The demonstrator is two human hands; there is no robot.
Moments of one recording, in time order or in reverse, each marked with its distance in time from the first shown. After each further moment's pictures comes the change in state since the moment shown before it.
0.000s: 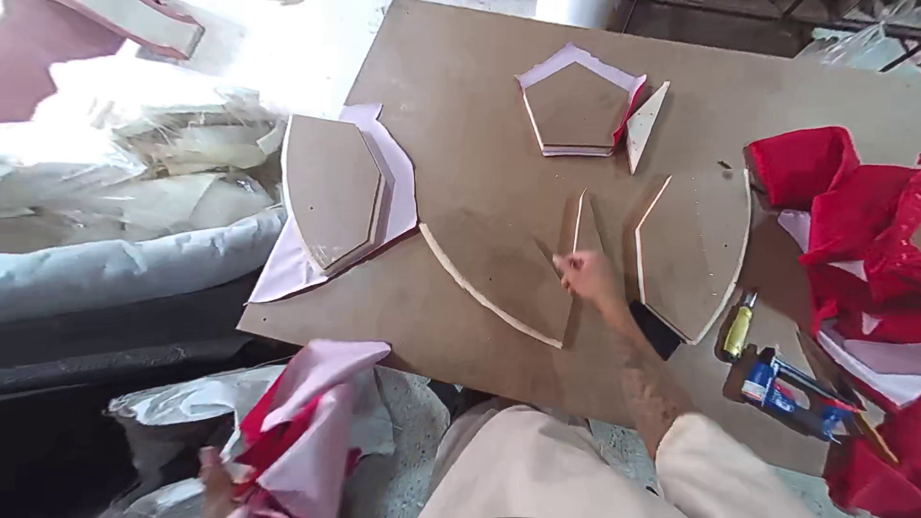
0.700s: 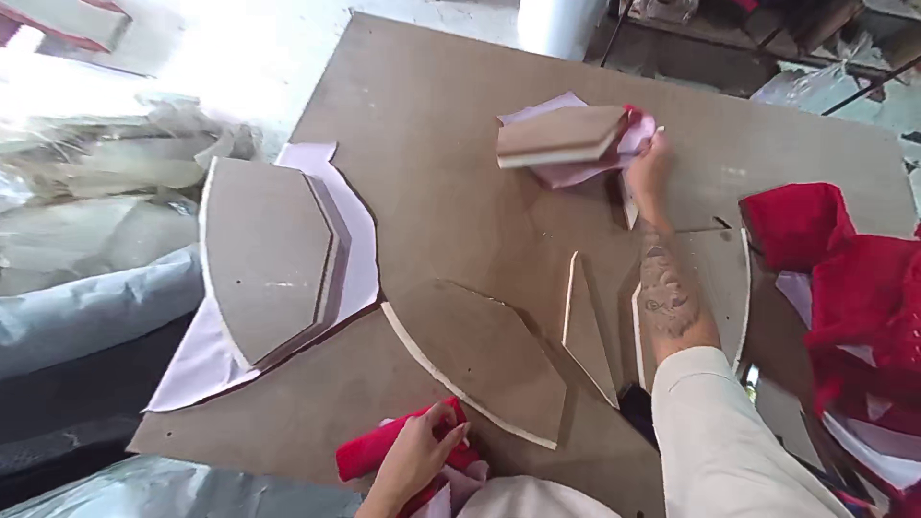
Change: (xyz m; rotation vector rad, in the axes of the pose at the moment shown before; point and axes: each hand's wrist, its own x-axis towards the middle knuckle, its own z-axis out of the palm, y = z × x) left_hand 0.074 -0.117 0.246 0.948 -1.057 -0.245; right_hand 0.299 -0.066 -0.219 -0.230 0.819 -0.152
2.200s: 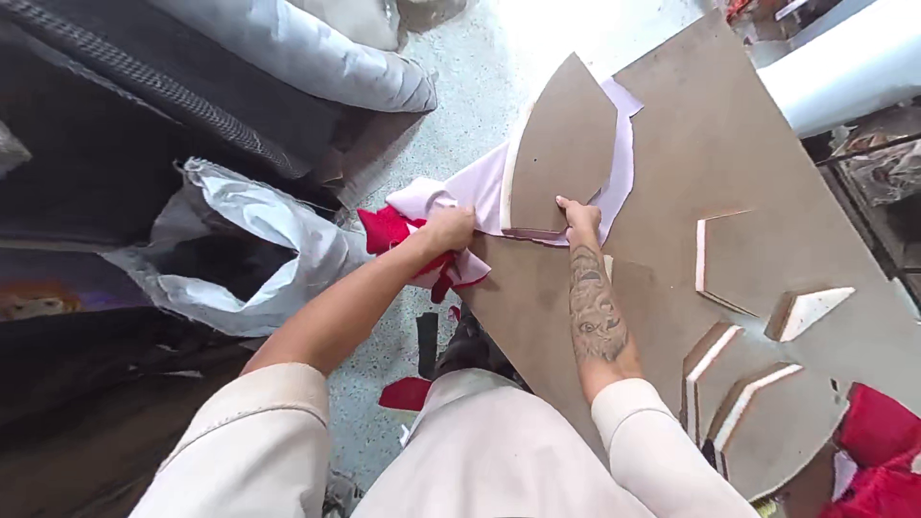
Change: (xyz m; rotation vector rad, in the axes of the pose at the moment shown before) left_hand -0.028 -0.322 -0.292 0.249 0.261 -0.235; right_hand -0.466 -0.434 0.304 0.246 -0.613 0.386
